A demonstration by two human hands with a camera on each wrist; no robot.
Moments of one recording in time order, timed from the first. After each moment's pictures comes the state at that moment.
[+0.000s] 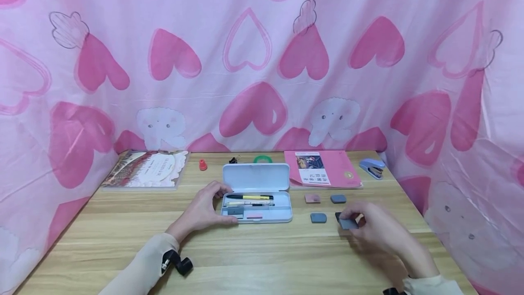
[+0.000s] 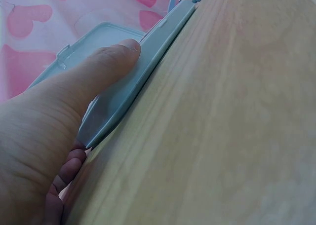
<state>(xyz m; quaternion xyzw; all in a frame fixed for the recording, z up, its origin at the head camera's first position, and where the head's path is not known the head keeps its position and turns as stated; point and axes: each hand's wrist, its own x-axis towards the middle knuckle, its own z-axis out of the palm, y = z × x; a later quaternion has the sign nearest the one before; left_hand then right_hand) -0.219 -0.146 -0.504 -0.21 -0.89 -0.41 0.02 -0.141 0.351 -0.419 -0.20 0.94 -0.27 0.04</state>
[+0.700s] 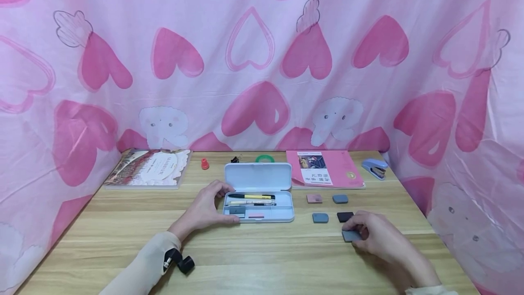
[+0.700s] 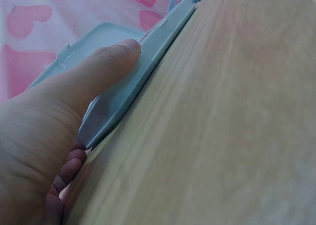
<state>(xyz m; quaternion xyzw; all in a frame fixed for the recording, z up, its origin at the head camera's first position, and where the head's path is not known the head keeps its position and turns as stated) -0.219 -0.146 -0.504 -0.21 -0.89 -0.41 0.02 -0.135 0.360 -0.446 -0.21 0.95 -0.23 0.05</state>
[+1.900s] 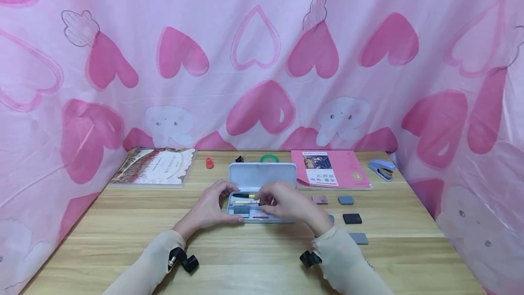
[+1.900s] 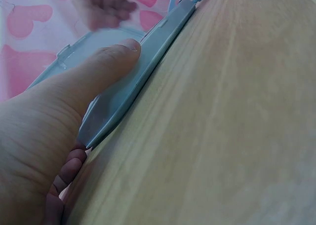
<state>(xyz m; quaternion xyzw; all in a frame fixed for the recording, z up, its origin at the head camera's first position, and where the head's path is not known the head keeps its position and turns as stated) -0.220 -0.147 -0.505 -0.22 -0.89 -0.41 0.03 -0.210 0.152 -0.412 -0.37 0.87 -0.30 0.09</state>
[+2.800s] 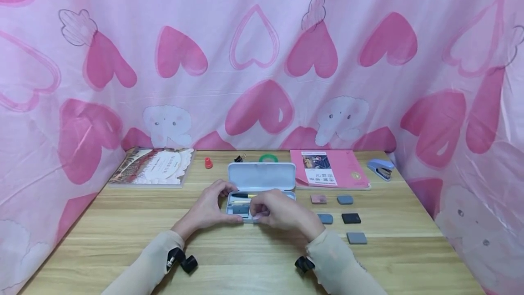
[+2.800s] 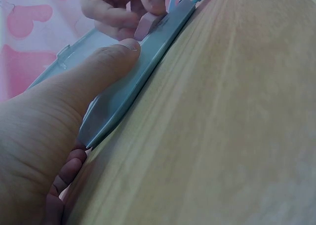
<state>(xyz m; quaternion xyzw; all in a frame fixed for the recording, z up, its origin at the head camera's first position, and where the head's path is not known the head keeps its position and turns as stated) -0.219 -0.145 -0.504 -0.21 -0.89 -0.41 0.02 -0.205 0.138 -0.430 -0.38 0.87 -0.28 0.13</state>
